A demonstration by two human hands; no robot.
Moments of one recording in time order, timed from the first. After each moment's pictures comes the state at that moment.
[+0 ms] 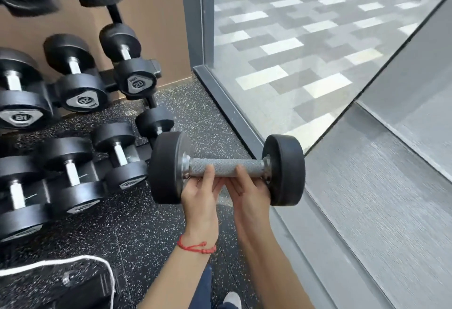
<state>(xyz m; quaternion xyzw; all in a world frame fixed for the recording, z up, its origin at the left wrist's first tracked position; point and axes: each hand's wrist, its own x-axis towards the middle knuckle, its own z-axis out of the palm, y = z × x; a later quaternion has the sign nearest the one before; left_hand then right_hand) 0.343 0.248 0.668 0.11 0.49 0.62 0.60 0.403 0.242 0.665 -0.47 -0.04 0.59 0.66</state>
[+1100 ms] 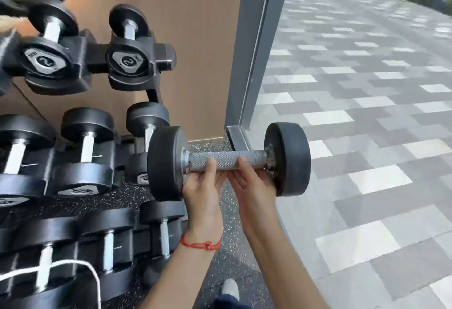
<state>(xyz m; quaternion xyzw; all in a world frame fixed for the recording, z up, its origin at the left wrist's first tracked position) 0.312 0.702 0.727 0.08 0.42 0.76 0.49 0.371 0.711 0.730 -0.41 -0.21 0.66 0.59</state>
